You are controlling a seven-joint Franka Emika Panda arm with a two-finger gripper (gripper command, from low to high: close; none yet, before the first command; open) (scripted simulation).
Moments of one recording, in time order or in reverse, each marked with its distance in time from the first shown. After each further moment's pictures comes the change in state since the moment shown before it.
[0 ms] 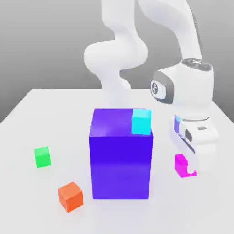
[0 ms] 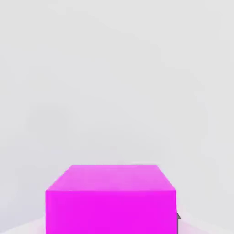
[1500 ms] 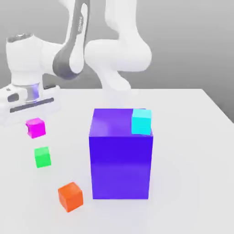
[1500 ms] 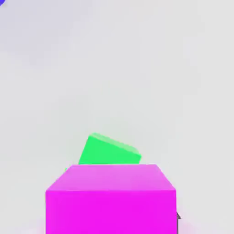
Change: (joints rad) arm -0.791 -0.298 -0.704 -0.184 -0.421 -0.215 -0.166
